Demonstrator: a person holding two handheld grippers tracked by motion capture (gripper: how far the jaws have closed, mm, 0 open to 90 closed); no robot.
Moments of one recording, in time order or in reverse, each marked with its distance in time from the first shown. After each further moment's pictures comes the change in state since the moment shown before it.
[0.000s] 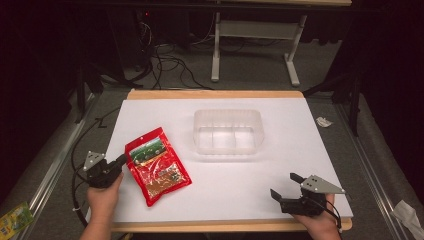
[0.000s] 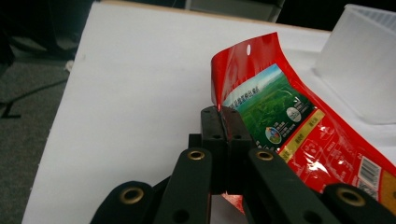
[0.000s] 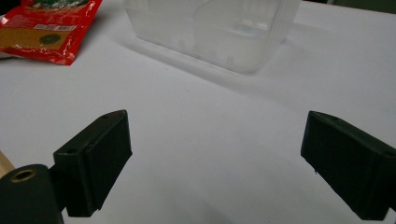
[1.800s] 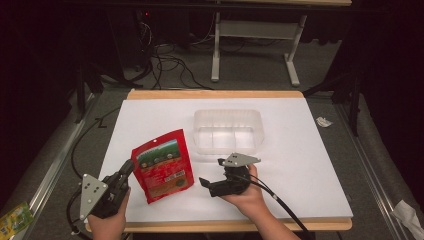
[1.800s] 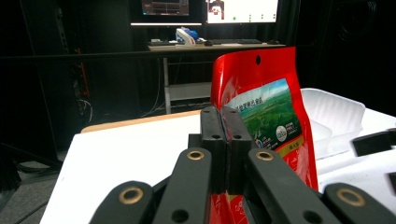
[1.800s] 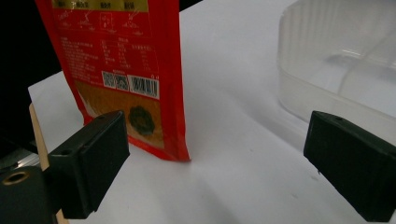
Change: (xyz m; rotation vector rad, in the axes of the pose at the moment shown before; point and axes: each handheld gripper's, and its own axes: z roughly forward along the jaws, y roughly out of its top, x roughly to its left) left arm -0.099 0.013 -0.092 -0.341 -0.052 0.249; right arm 0.115 0.085 0.132 0.039 0.298 -0.017
